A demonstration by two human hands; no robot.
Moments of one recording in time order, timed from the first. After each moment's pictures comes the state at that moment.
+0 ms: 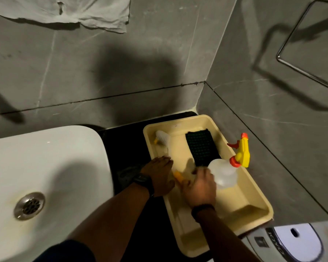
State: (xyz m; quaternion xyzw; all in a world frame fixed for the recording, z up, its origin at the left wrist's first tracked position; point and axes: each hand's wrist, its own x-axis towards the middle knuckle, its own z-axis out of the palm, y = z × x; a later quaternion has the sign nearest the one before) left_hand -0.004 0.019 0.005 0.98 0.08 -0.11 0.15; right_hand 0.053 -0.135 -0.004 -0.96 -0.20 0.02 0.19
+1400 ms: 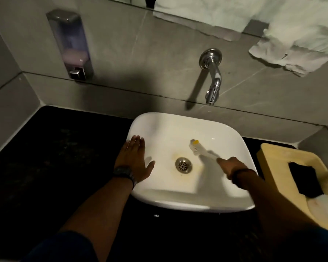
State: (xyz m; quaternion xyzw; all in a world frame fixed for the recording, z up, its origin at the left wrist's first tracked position) left_hand -0.465 0.230 0.038 0.89 0.45 0.08 0.07; right_hand -0.191 0.091 0.109 -0.92 -0.24 0.28 0.13
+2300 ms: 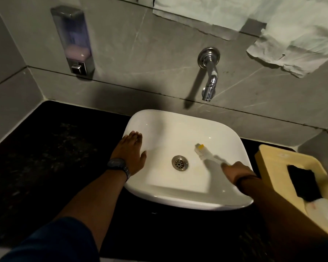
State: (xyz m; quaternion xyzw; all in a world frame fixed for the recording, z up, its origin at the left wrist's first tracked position) left_hand -0.461 0.230 0.046 0.89 0.44 0.09 0.07; right_hand -0.166 0.062 0.097 -0.94 -0.27 0.21 0.04
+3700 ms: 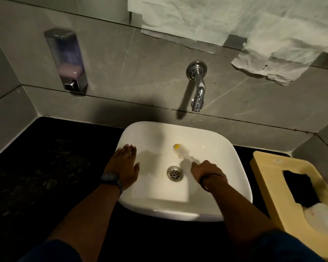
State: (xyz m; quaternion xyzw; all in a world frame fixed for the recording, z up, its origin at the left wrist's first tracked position) left_hand -0.460 0.232 0.043 0.89 0.44 0.08 0.06; right_hand -0.222 0.110 0.088 -0.92 -0.33 0.20 0.07
